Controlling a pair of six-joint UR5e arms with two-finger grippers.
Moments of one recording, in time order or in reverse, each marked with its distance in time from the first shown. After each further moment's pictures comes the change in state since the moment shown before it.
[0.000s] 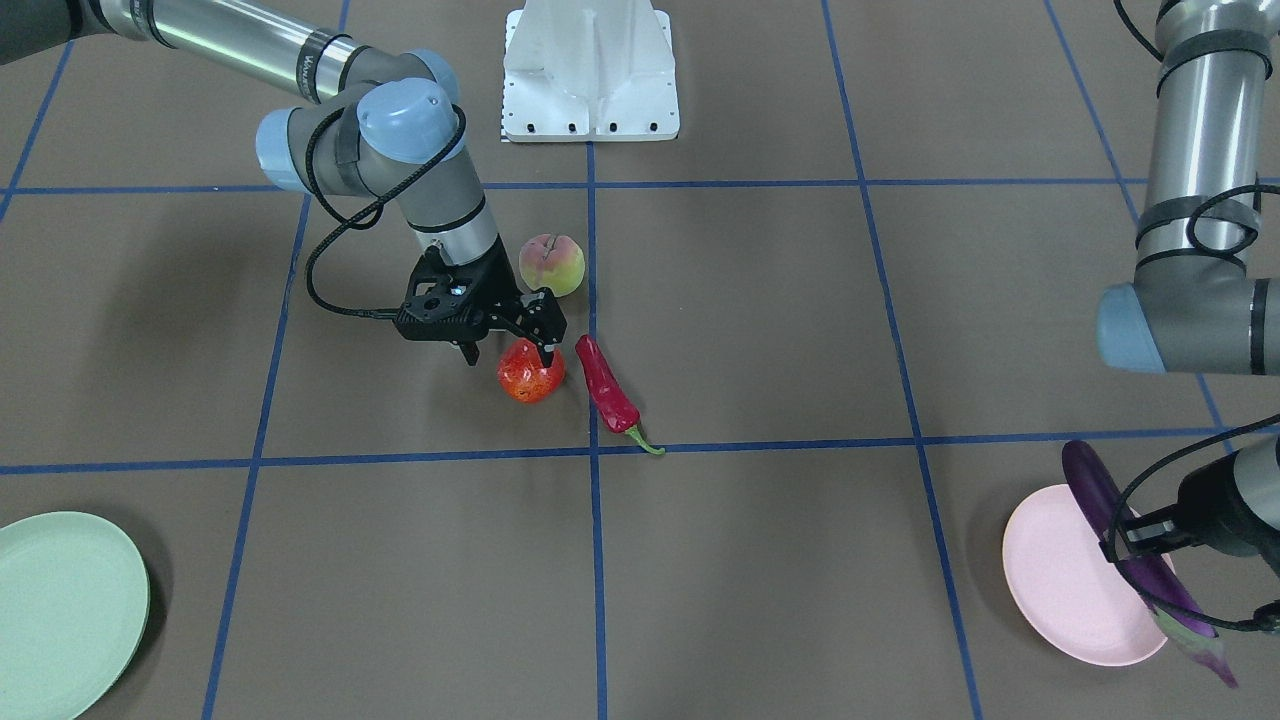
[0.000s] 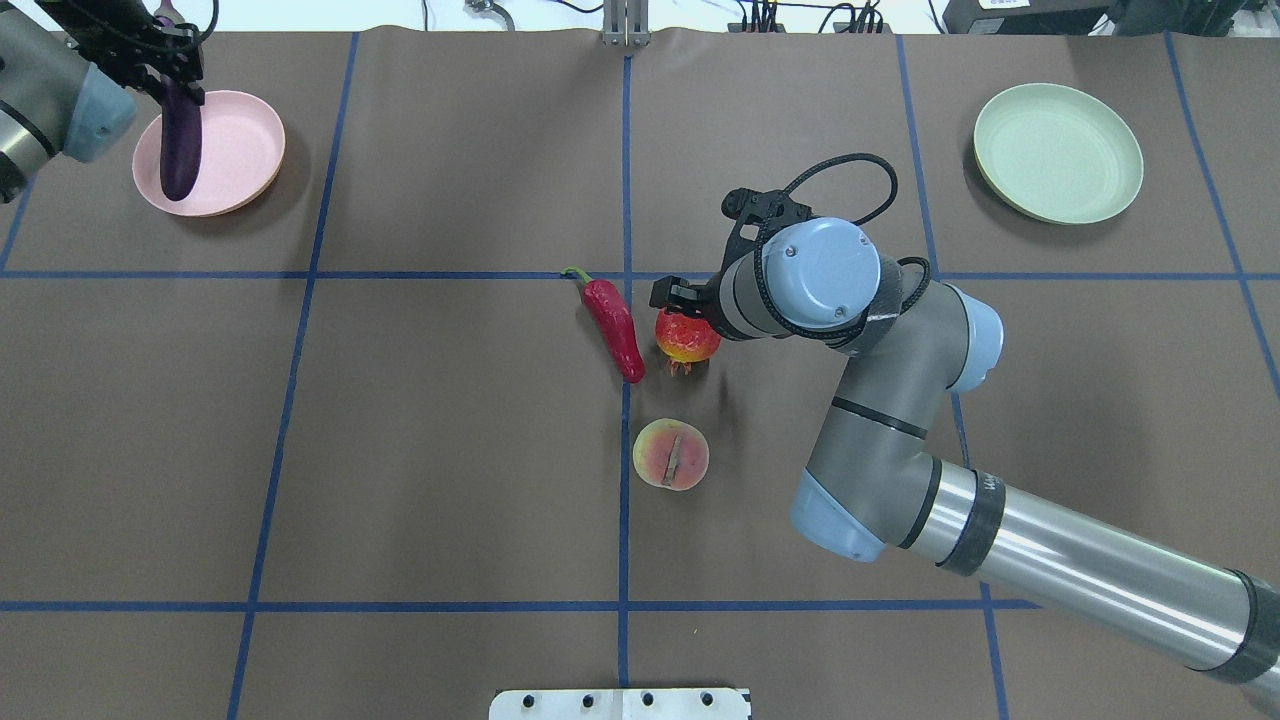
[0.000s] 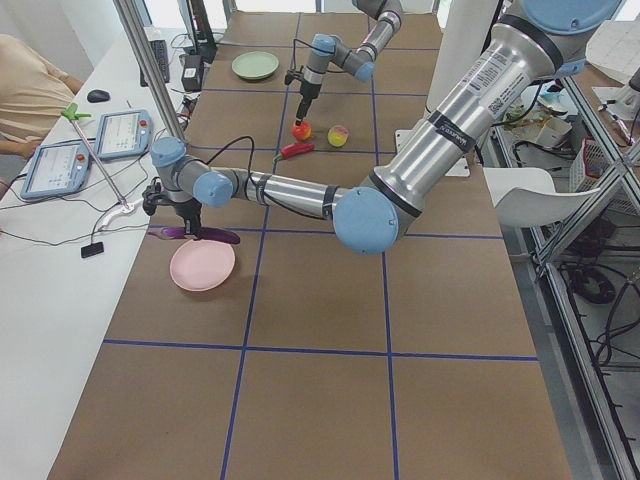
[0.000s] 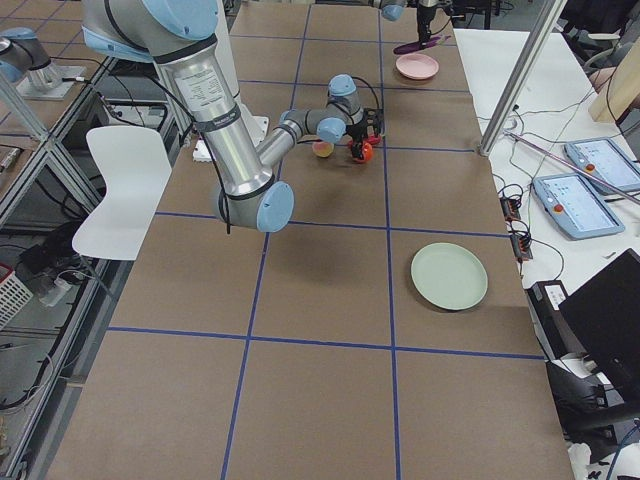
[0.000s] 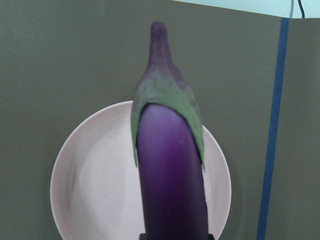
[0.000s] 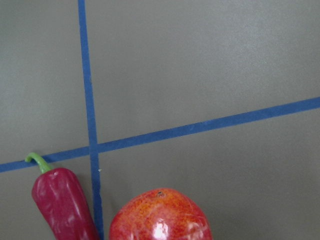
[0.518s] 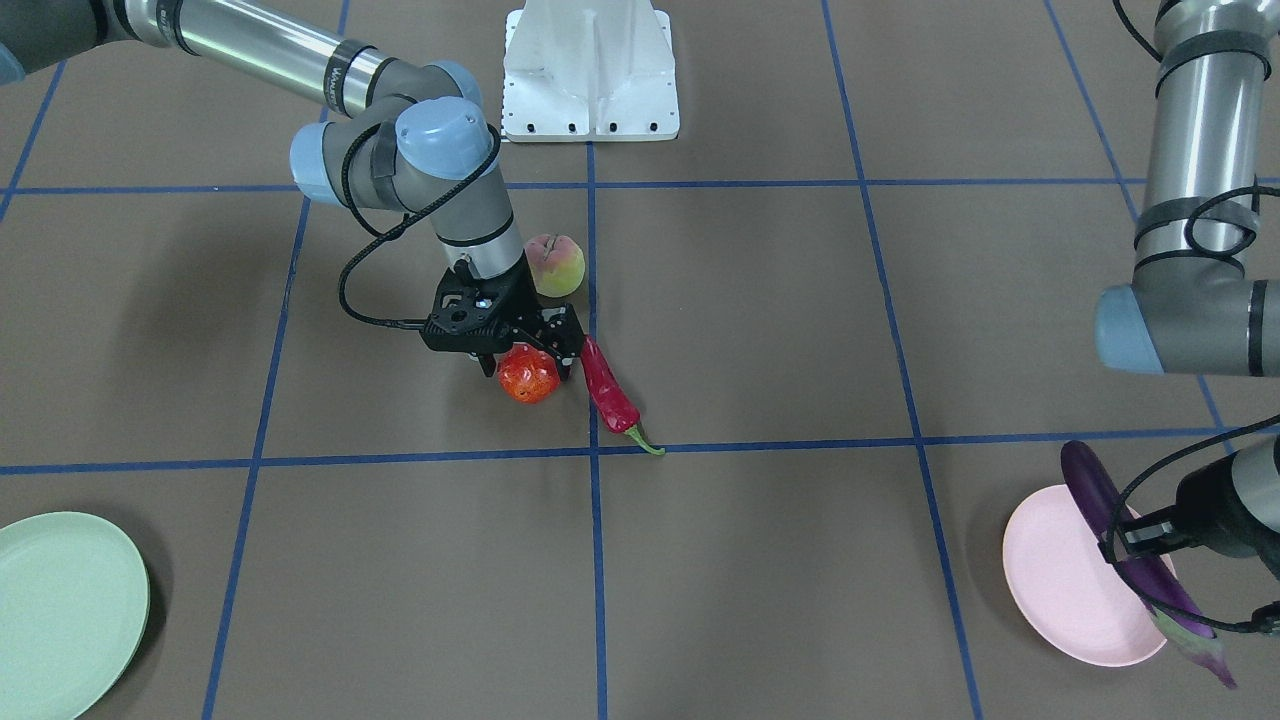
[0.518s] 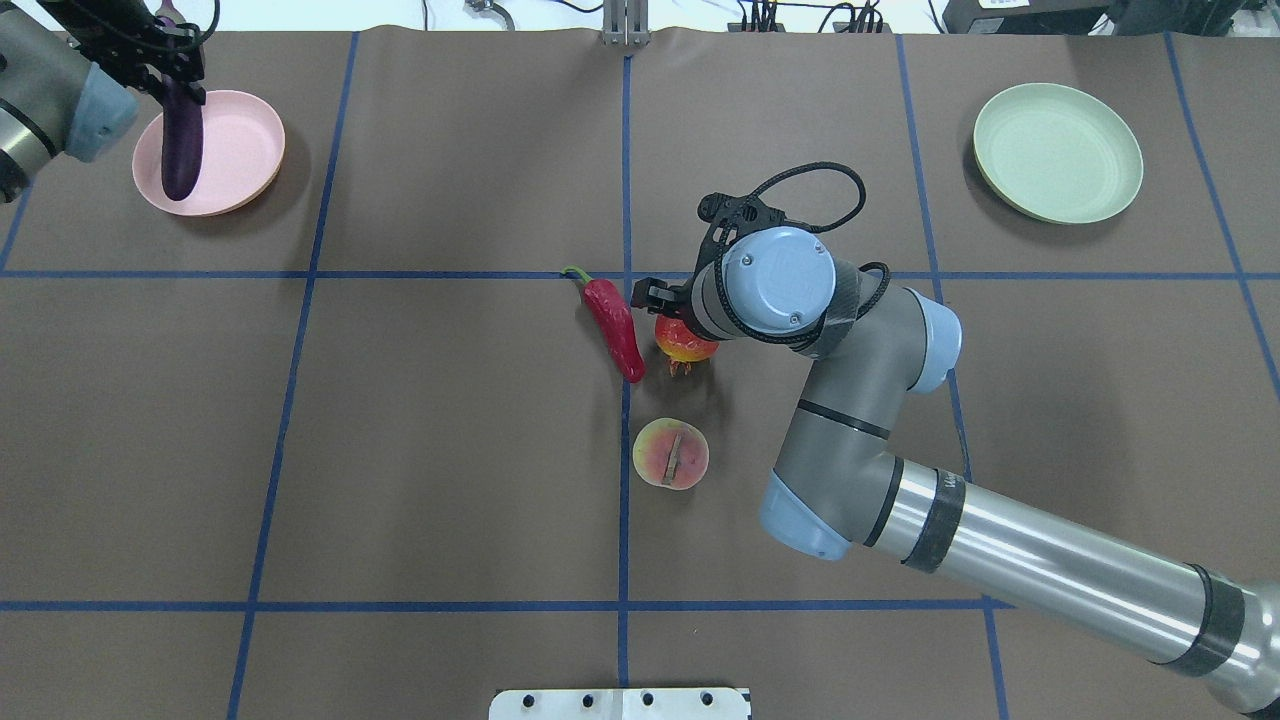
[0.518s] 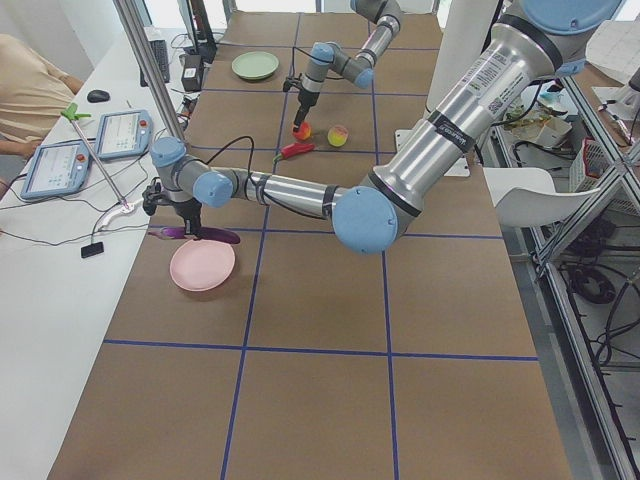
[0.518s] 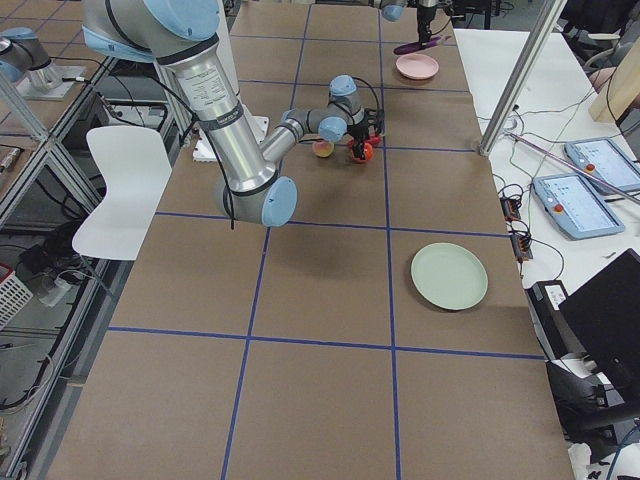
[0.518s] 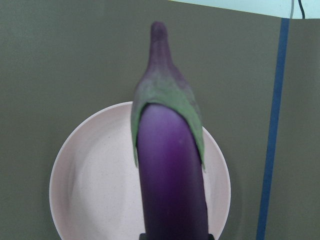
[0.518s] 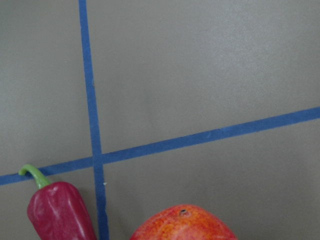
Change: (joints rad) left arm 0.002 0.000 0.001 0.001 0.000 -0.002; right arm -0.020 0.044 -0.065 0.002 -0.030 0.019
